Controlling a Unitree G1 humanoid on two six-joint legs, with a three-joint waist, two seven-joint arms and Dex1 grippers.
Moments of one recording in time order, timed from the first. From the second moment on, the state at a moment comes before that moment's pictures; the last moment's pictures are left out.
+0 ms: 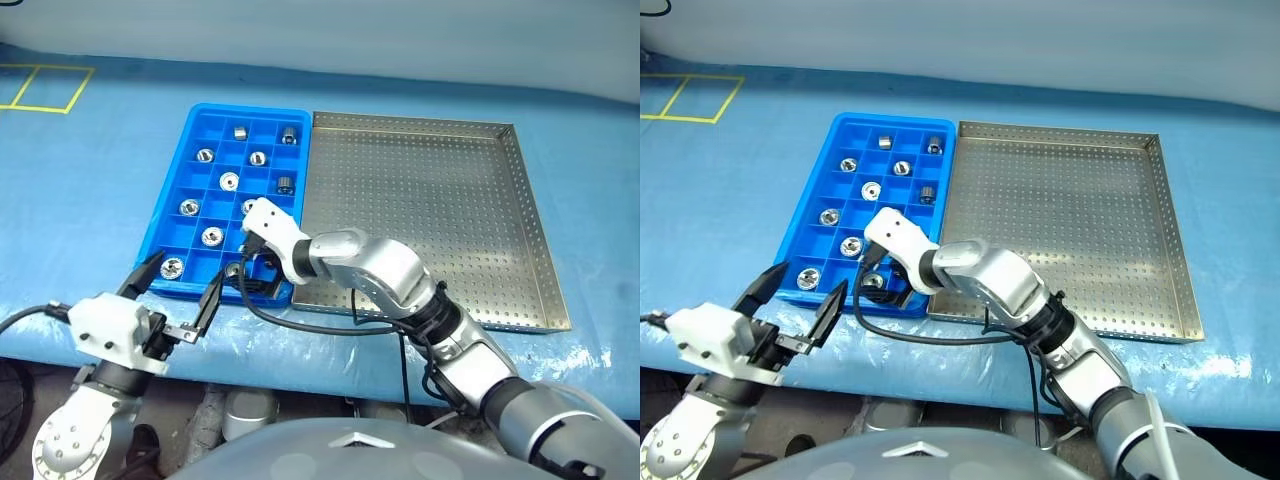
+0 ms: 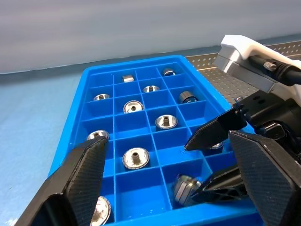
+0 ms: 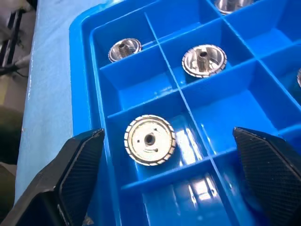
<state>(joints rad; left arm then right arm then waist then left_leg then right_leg) 0.69 0.30 0.20 -0.94 -0.34 0.25 -0.37 -0.58 -0.12 0.54 -0.21 0.40 1.06 0.43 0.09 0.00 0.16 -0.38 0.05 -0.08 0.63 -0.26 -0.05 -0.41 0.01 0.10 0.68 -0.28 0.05</state>
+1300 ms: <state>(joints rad) 0.11 0.33 0.02 -0.43 -0.26 0.36 -0.37 0.04 -0.26 0.11 -0.46 0.24 0.42 0.33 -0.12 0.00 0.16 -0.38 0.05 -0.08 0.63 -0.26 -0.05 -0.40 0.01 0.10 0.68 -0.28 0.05</state>
